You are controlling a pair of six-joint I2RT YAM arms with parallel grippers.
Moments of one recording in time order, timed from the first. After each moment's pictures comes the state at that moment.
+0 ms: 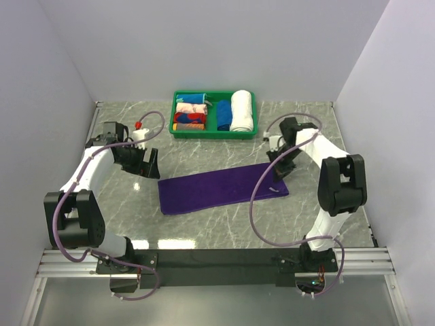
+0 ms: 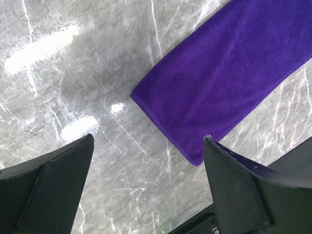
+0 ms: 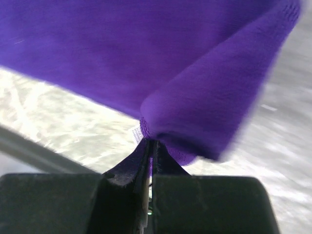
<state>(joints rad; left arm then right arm) 0.05 1.46 1.08 -0.81 0.50 0.32 0.12 1.79 1.31 -1.03 -0.28 -0.25</state>
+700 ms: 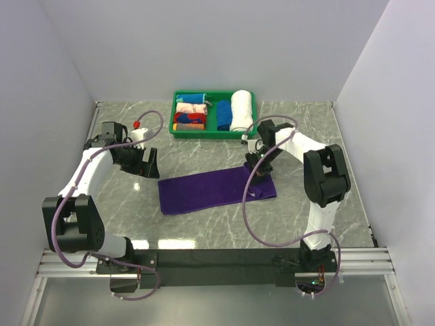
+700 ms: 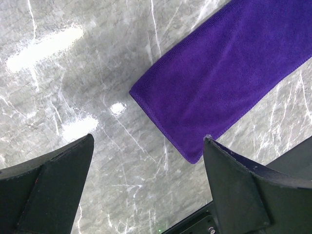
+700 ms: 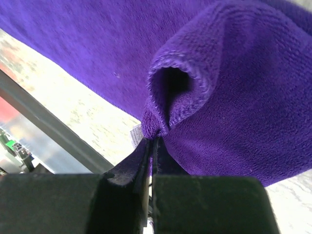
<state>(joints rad) 0.05 1.42 1.09 -0.82 0.49 0.29 0.30 1.93 1.37 -0.99 -0.52 -0.17</state>
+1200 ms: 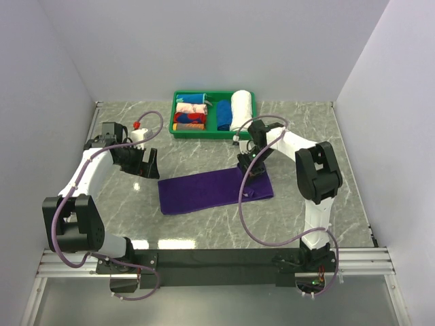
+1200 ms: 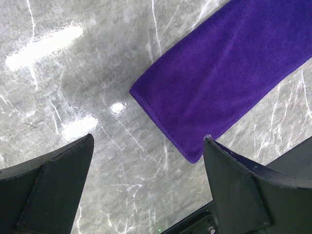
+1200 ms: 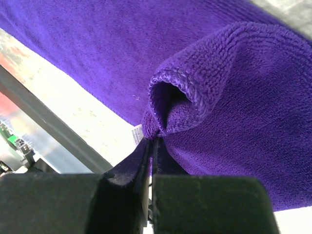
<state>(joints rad) 0.05 1.42 1.08 -0.82 0.49 0.29 0.37 2.00 1.44 -0.99 -0.54 -0.14</state>
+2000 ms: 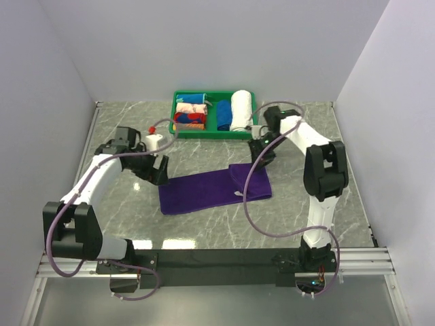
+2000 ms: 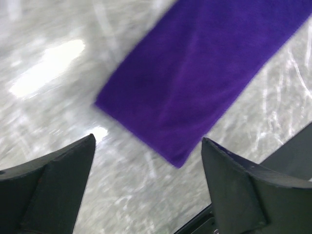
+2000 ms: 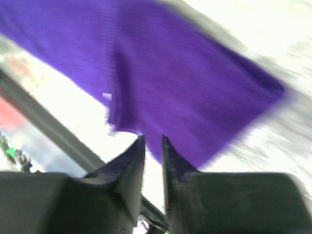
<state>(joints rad) -0.07 1.36 1.01 -0.77 0.49 0.31 0.26 2.01 1.60 -1.11 -0.55 -0.23</state>
